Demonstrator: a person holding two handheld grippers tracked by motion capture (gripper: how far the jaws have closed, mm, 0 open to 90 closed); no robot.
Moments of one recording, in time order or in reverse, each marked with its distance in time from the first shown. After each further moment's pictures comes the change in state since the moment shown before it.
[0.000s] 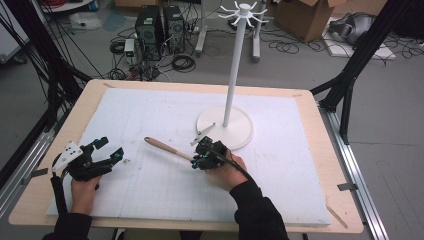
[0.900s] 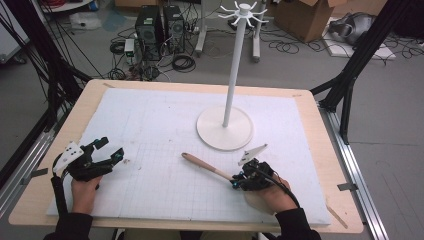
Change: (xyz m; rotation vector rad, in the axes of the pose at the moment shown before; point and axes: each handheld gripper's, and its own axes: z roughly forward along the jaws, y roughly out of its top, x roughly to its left) left arm -0.002 0.000 0.000 0.002 0.008 0.014; right arm -0.008 -0.116 -0.062 0.000 0.024 0.100
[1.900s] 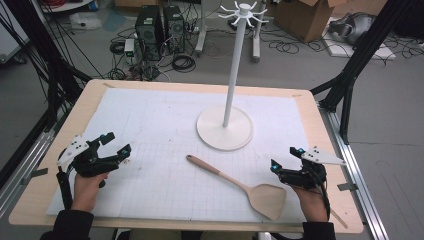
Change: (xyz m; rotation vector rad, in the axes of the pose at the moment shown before) left arm -0.028 0.028 0.012 0.016 -0.027 -0.021; right arm -0.030 -0.079 -0.088 -0.563 -0.437 0.234
